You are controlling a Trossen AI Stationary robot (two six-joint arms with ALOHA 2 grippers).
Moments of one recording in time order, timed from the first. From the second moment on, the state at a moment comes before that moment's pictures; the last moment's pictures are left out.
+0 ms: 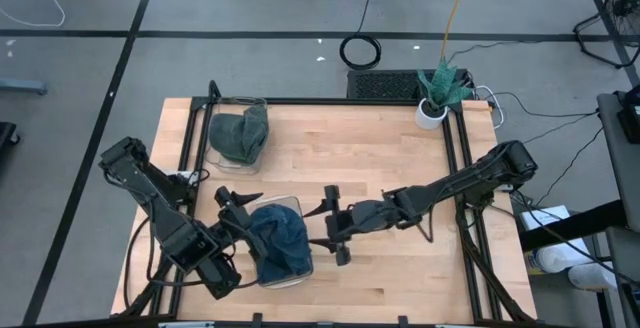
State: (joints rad) left arm -0.78 1.57 1.46 -1.23 -1.15 -1.18; right arm 0.36 1.67 1.27 0.07 0.23 -0.12
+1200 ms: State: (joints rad) left arm -0.82 1.53 1.46 -1.19 -1.19 -1.16; right arm 0.26 1.87 1.34 0.06 0.02 -0.30
